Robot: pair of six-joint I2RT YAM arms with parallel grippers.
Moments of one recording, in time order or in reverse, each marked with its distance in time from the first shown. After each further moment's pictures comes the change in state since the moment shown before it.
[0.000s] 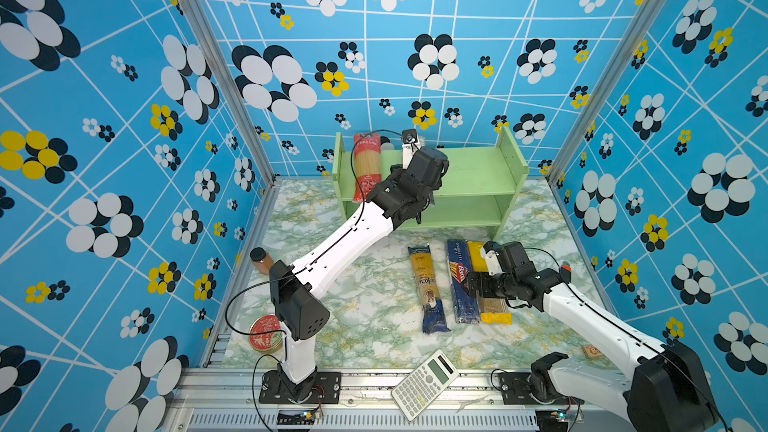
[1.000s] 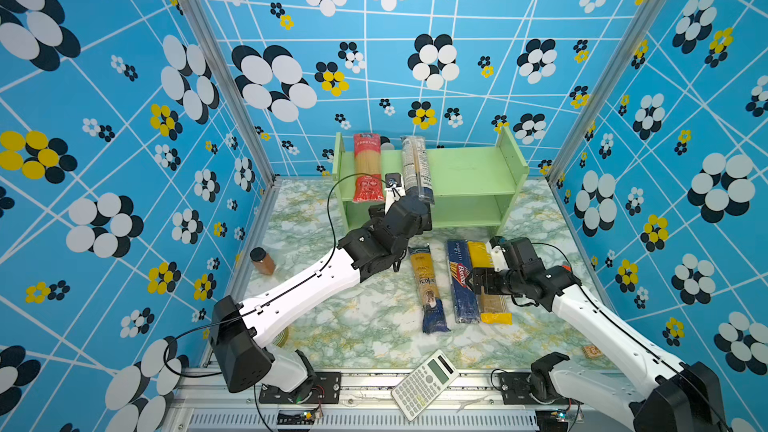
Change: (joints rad) left arm -0.103 -0.394 -0.635 0.172 -0.014 -0.046; right arm 0.000 -0.082 0.089 -0.136 0.048 0.000
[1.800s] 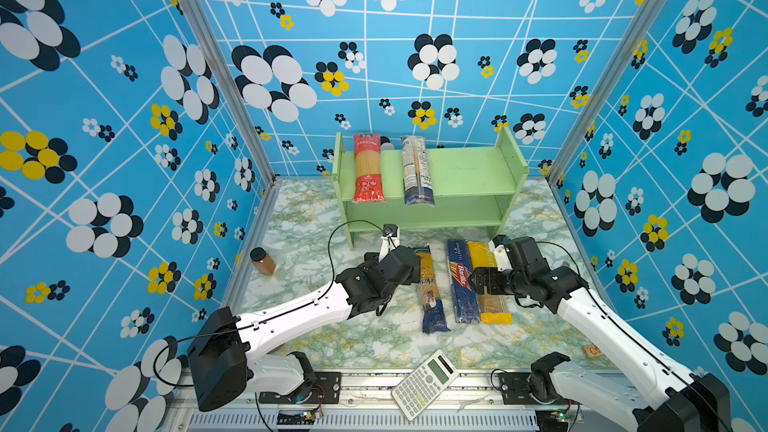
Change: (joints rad) left arm -0.076 -0.149 -0.453 0.055 0.123 -0.087; right arm 0.016 -0.039 0.024 -0.048 0.014 0.002
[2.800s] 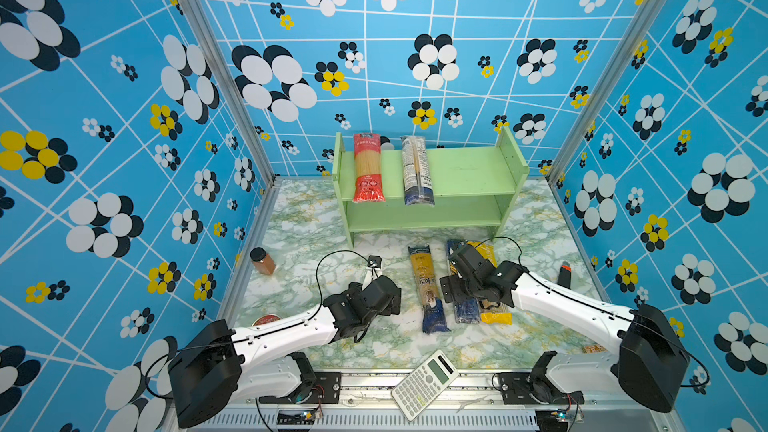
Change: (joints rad) left arm 0.022 -0.132 -0.363 0.098 0.106 -0.028; right arm 0.360 0.323 0.087 0.102 0.316 0.096
